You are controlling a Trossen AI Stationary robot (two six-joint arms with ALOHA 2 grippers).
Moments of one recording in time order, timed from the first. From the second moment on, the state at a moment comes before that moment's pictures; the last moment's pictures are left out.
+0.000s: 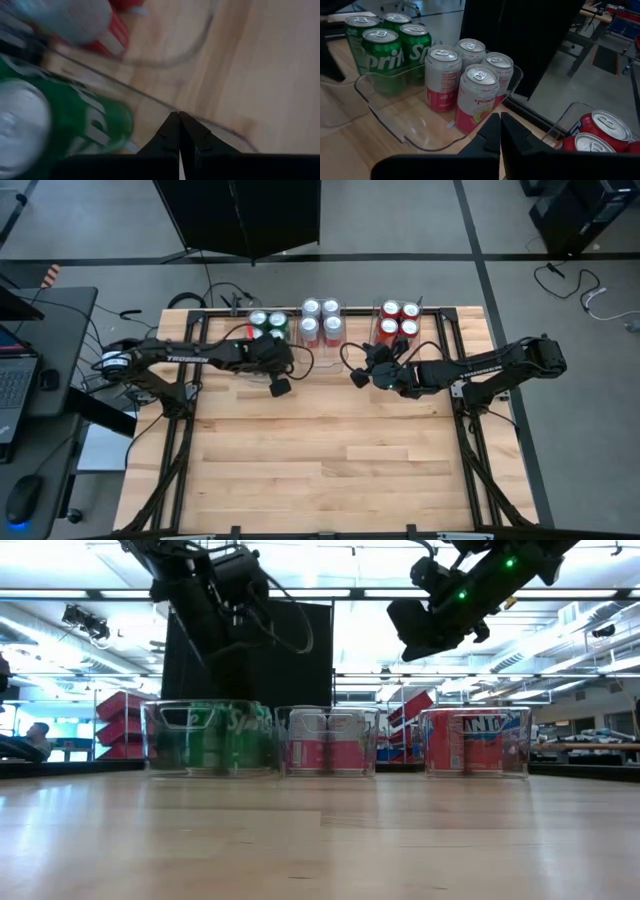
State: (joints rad) left arm 0.24 1.45 0.92 -0.45 -0.22 -0.01; right arm 0.03 1.35 0.78 -0.07 0.95 0.36
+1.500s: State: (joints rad) left arm -0.18 1.18 0.61 -0.51 -0.43 -0.25; right arm 0.07 1.64 0.78 0.43 0.39 0.11
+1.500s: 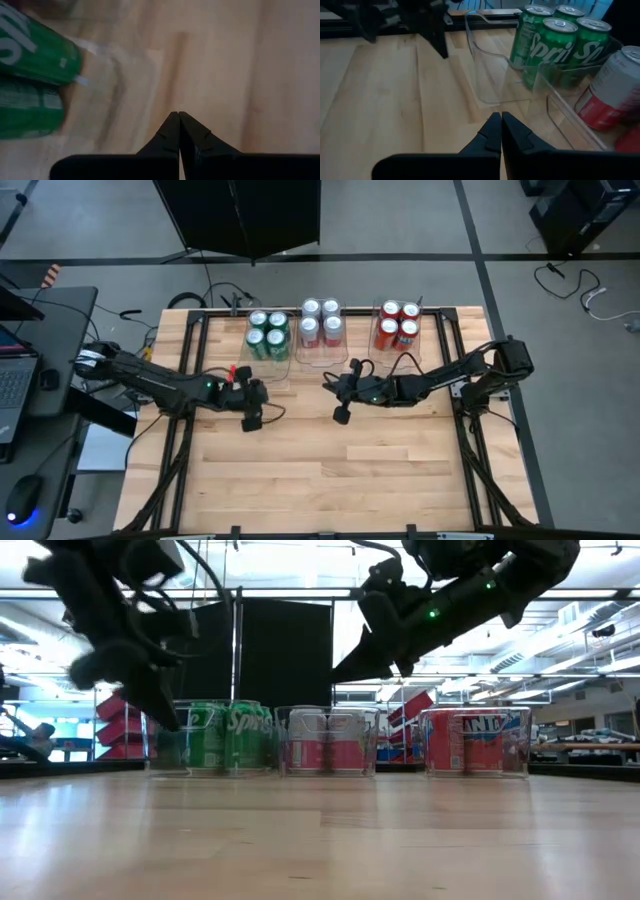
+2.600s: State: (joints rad) left arm 0.19 1.33 0.51 0.11 -0.22 0.12; right arm 0.06 1.42 0.78 0.04 0.49 0.26
